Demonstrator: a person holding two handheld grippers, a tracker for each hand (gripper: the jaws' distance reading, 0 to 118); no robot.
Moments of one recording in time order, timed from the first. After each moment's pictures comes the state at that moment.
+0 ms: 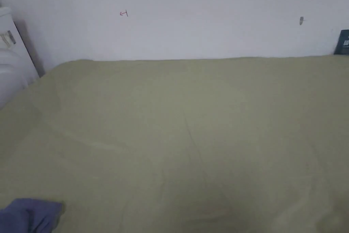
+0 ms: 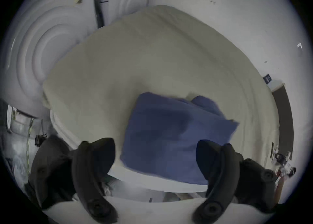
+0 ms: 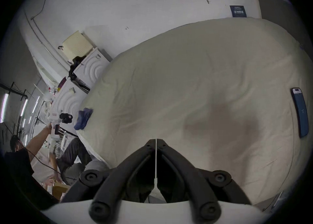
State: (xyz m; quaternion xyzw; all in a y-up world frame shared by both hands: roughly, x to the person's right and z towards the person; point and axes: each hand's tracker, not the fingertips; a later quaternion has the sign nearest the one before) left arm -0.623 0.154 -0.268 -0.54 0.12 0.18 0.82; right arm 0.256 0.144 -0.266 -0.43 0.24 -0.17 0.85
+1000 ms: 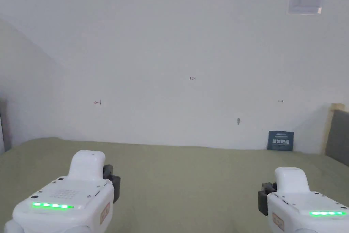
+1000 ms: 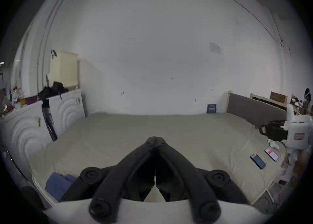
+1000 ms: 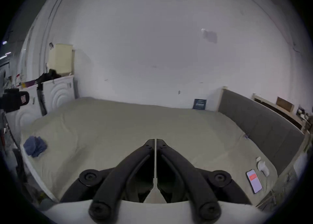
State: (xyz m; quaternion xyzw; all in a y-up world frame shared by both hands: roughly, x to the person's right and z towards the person) left arm -0.109 0.317 -0.225 -0.09 -0.02 -0.01 1.00; right arm 0.223 0.289 -0.252 -0.13 -0.01 0.02 0.99
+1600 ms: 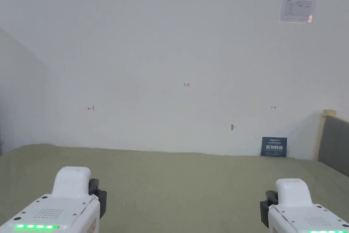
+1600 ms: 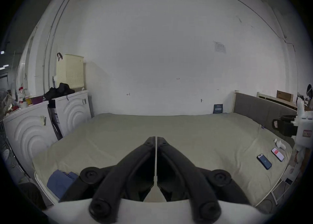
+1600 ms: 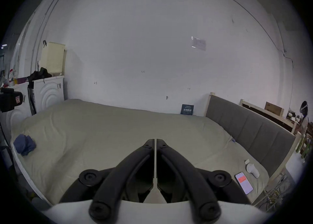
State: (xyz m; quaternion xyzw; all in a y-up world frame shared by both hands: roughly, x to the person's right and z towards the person) left arm -0.129 0.307 -0.231 -0.10 0.01 0.00 1.00; right arm 0.234 0.286 -0.247 -0.11 -0.04 0.05 0.99
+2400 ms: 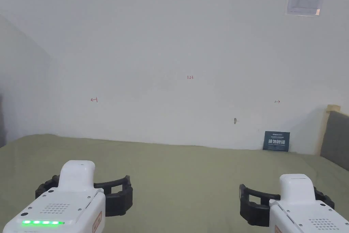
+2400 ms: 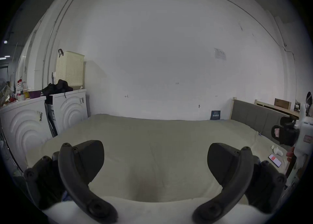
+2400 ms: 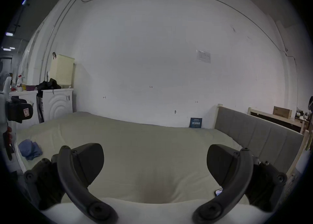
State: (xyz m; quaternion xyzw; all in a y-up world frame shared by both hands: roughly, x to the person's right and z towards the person) left arm -0.132 0.288 -0.241 -0.07 0.00 0.02 1.00; right arm 0.222 0.281 -0.239 -0.04 0.00 0.04 1.00
